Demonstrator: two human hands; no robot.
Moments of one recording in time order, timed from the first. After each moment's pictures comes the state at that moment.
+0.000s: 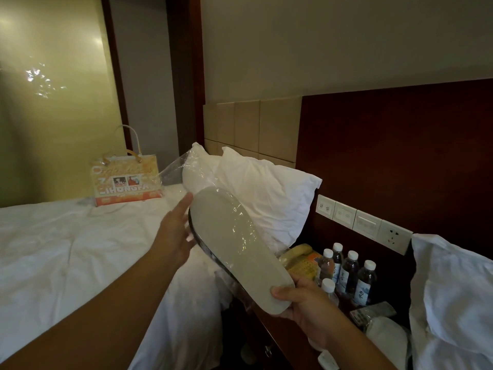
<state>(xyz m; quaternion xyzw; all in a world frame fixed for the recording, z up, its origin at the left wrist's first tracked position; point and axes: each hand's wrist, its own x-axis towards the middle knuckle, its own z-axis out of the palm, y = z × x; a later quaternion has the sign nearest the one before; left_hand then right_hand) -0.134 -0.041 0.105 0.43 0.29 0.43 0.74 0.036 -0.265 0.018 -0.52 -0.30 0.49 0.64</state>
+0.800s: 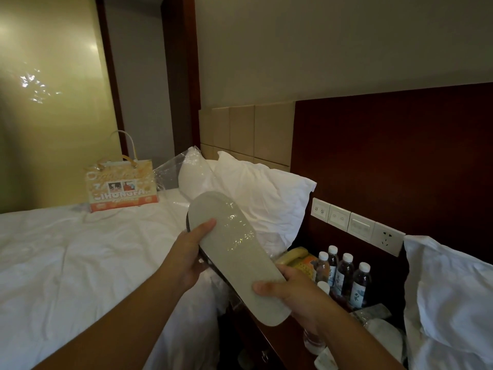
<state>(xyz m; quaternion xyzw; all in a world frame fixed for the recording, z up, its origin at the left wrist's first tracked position) -0.120 -0.084 0.090 0.48 0.24 0.37 0.76 0.030 -0.261 0.051 -0.59 -0.37 0.45 0.56</state>
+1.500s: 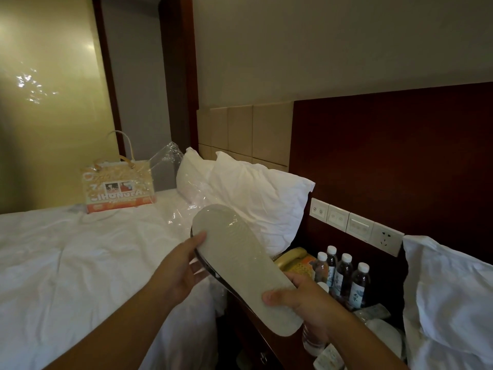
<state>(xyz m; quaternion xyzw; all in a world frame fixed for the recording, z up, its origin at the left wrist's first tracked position) -0.130 -0.065 0.059 0.46 0.27 0.33 0.78 0.045 -0.273 0.043 -0.63 -0.38 0.43 0.53</state>
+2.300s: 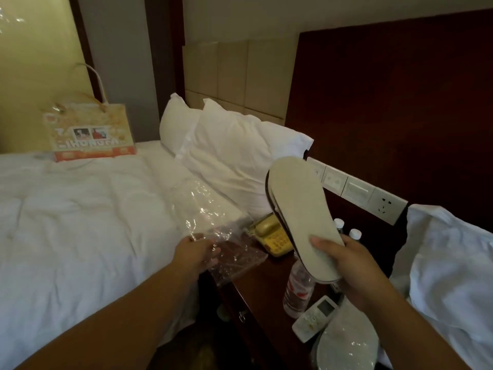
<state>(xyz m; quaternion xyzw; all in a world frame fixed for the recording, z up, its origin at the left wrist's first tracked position) -0.033 -0.049 -0.062 0.44 0.44 0.32 0.72 0.142 -0.302 0.015 -0.65 -0.24 0.32 0.65</state>
